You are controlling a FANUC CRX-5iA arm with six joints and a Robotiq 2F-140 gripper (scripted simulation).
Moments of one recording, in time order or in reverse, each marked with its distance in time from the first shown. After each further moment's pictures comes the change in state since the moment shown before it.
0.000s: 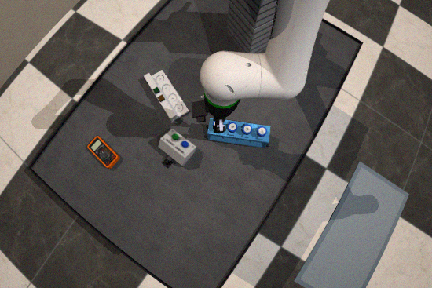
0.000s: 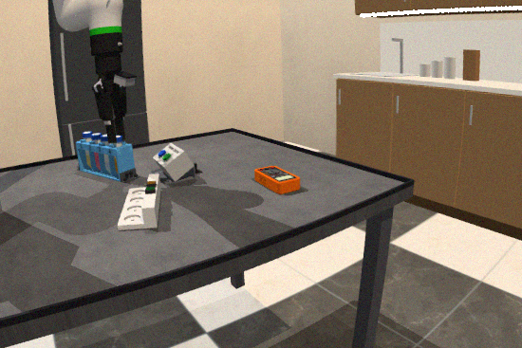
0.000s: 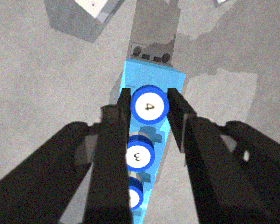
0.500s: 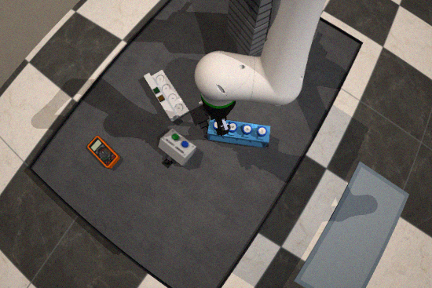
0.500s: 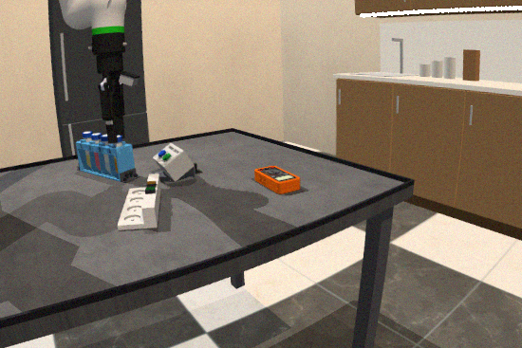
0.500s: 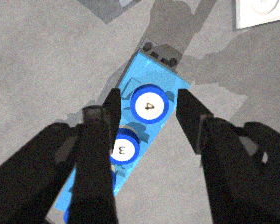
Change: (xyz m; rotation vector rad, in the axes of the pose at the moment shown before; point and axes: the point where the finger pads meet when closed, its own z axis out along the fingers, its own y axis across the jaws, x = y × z) arm 0.000 0.000 0.000 0.005 -0.033 -0.313
